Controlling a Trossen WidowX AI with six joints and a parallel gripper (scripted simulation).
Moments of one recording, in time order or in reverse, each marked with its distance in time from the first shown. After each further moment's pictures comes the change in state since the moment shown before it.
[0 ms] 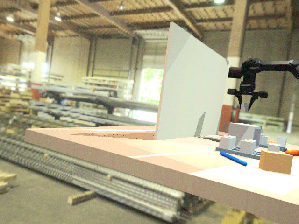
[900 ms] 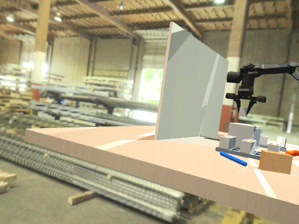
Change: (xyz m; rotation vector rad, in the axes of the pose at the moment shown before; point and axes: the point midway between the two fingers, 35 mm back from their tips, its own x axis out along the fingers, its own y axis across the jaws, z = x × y) arm 0.023 -0.005 -0.001 0.004 -0.002 -0.002
